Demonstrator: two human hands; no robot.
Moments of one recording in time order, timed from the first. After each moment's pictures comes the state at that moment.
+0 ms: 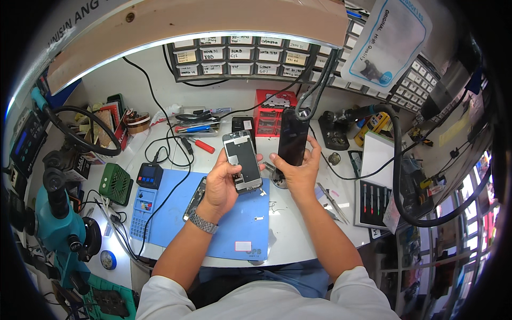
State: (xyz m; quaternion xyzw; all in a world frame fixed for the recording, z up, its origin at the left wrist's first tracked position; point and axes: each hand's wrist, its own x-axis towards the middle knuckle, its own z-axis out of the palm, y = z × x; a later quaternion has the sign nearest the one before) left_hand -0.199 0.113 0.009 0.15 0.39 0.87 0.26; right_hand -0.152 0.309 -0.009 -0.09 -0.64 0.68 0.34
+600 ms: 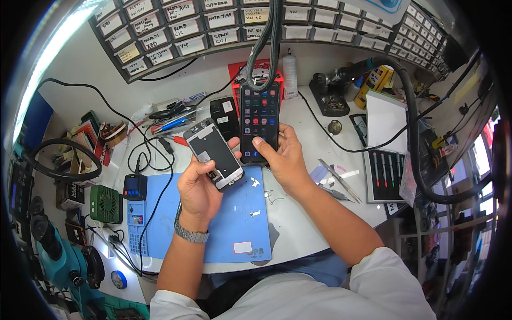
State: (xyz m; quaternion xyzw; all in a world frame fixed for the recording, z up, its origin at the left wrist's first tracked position) left_hand -0.200 0.115 0.002 0.12 0.38 0.88 0.24; right_hand -0.154 0.304 -0.020 -0.10 -0.54 0.81 0.19
